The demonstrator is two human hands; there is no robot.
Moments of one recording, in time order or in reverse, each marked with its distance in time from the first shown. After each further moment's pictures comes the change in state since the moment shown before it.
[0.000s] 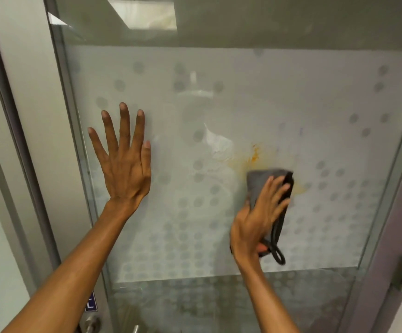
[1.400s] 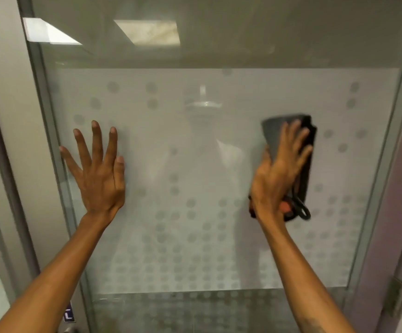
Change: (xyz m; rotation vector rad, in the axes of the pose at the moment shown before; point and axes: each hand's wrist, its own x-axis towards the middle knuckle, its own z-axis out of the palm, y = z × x) left_hand -0.002 0.004 0.009 -0.011 0.089 -0.025; right_hand 0.159 0.008 -0.035 0.124 0.062 -0.078
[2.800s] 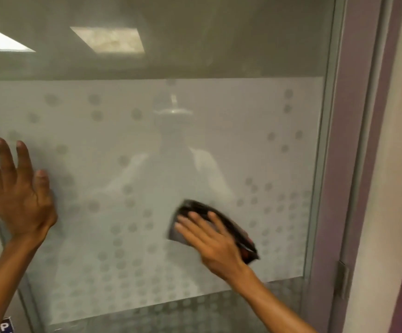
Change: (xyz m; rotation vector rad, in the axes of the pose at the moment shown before) left_hand 0.001 -0.073 0.035 -0.265 -0.091 -0.130; right_hand -0.118 0.095 -0.037 -0.281 -0.416 -0.890
